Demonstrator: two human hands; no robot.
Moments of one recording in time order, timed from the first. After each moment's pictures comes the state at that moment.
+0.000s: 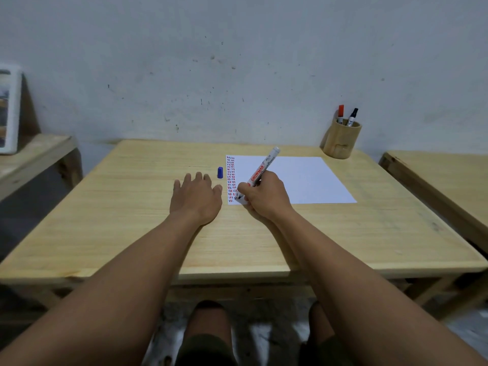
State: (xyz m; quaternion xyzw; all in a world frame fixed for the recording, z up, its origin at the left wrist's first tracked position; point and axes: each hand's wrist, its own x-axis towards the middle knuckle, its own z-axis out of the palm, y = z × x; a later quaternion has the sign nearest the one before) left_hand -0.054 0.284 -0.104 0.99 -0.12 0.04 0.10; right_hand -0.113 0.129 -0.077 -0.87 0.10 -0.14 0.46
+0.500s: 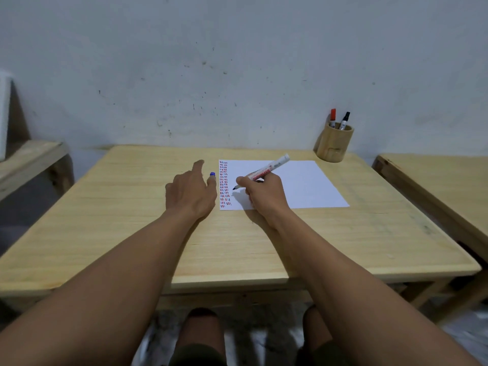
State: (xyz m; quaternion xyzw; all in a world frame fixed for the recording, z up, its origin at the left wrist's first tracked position) left_hand -0.048 0.271 -0.086 0.95 -0.08 0.13 0.26; right_hand -0.108 0.117 -0.074 -0.75 0.15 -0.15 0.62
